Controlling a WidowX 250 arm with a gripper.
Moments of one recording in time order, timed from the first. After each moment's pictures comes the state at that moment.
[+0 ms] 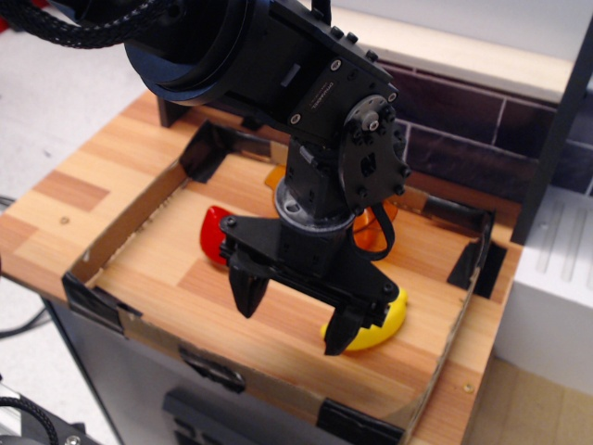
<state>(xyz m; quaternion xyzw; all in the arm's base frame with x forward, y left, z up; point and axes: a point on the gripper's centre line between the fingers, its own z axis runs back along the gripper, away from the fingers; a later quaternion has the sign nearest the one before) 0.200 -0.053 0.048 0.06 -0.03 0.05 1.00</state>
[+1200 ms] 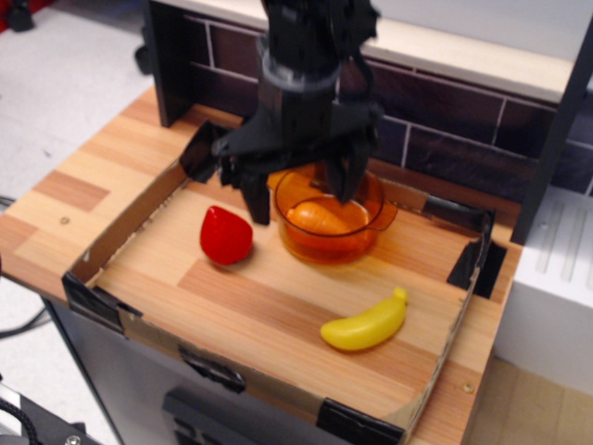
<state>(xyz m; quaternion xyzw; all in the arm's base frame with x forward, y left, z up) 0.268 -0.012 0.084 0.00 -0.07 0.46 0.88</state>
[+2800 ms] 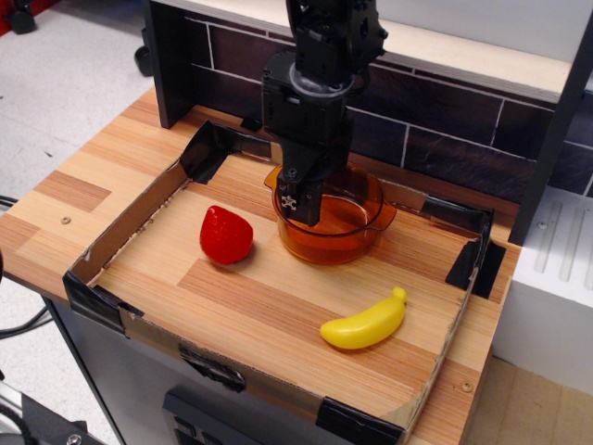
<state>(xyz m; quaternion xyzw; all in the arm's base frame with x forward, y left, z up) 0.308 -0.005 0.040 -0.01 -0.07 0.75 0.65</state>
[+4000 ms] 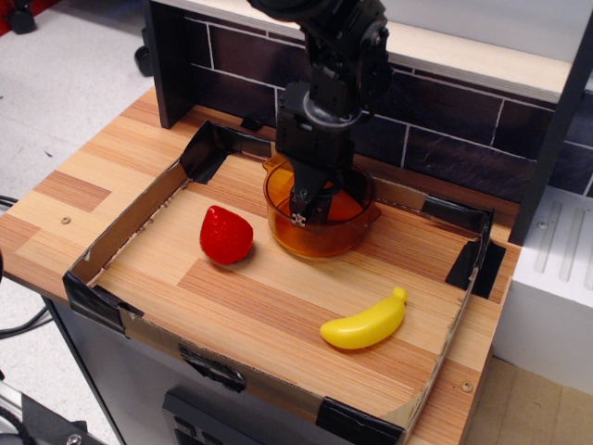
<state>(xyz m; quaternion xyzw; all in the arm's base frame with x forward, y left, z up) 0.325 -0.003 0.008 0.01 -0.09 0.75 0.65</state>
